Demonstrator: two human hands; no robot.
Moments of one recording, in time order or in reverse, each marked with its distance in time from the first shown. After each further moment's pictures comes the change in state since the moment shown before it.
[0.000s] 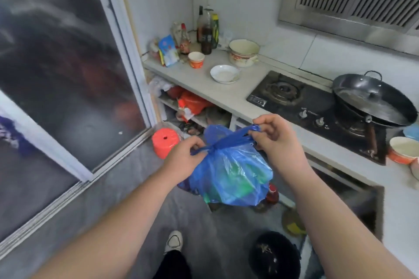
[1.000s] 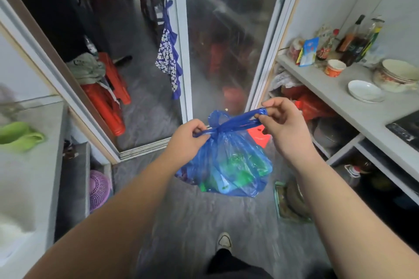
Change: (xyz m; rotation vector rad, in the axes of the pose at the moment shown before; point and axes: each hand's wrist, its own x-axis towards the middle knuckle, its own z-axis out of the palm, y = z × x) left_hand -0.286 -0.133 -0.290 0.030 0.550 -0.257; right_hand -0.128 -0.075 0.354 0.144 -0.492 -0.142
